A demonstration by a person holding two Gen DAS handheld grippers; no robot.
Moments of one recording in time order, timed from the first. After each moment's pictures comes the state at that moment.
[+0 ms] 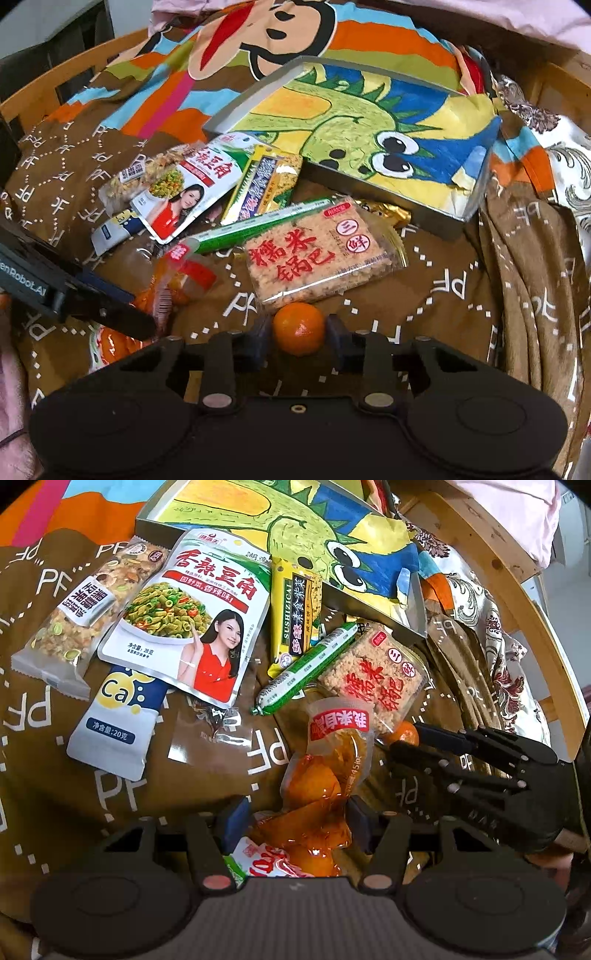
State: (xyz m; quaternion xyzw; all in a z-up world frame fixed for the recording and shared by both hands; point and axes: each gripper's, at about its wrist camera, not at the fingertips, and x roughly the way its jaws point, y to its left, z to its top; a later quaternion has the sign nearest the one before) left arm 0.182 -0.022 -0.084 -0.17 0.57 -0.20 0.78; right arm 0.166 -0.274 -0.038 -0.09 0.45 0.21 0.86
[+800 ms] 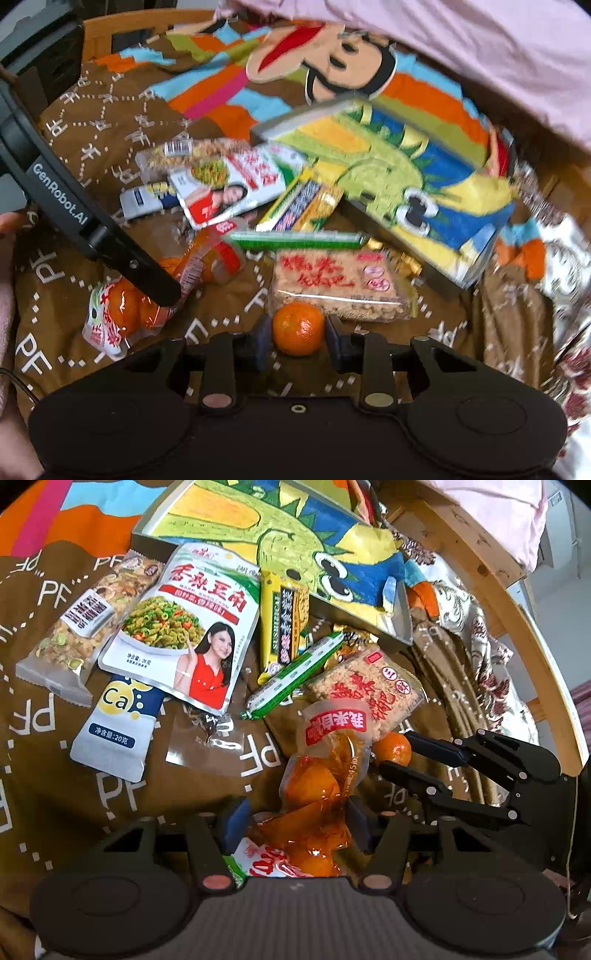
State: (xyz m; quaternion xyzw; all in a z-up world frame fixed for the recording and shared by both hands) left arm 0.173 -0.014 -0.071 -0.18 0.55 -0.22 0.79; right arm 0.128 -0.244 -0.020 -0.22 0.37 0.24 0.87
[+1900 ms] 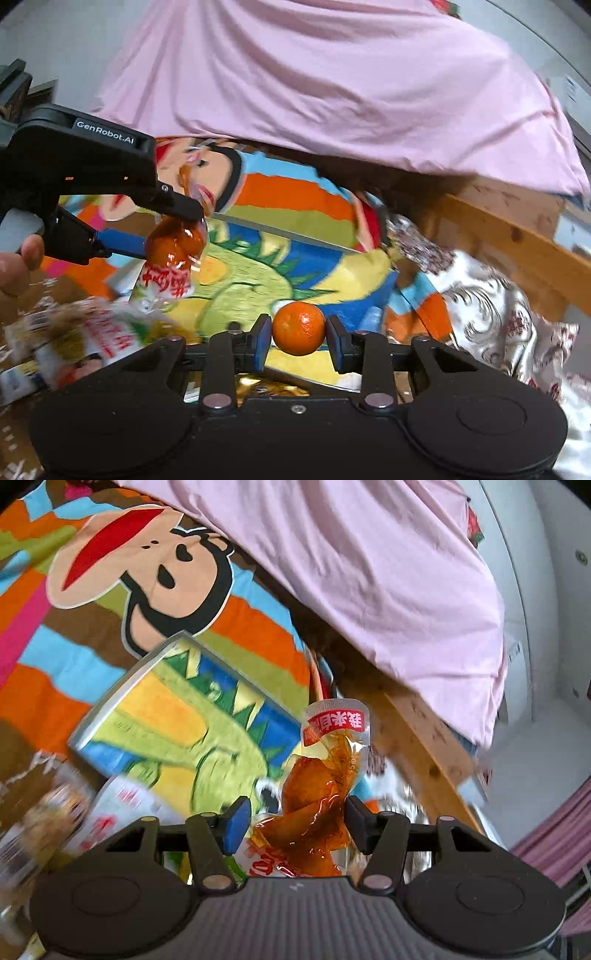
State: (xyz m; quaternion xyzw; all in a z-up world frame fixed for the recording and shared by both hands) left arm 0.268 -0.029 -0.011 -0.32 0.29 -0.19 0.88; right arm 0.198 -0.278 -0.005 -0.09 0.21 0.06 0.97
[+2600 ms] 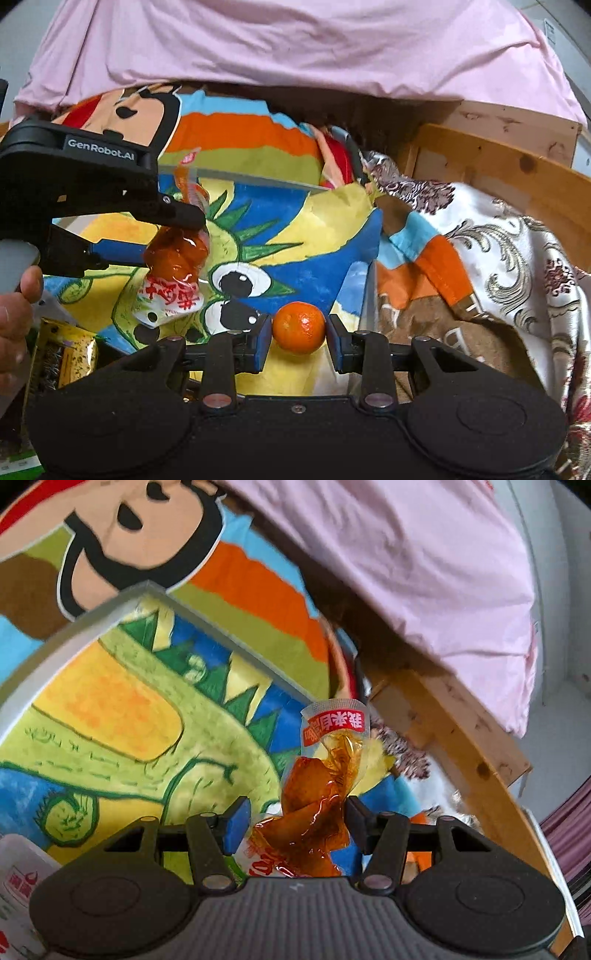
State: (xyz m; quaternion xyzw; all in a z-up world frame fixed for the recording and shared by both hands) left arm 0.375 -0.071 -0.080 -0.30 0.33 -0.20 0.87; right arm 0.291 -0.291 -0.066 -0.07 0.28 -0.01 0.96
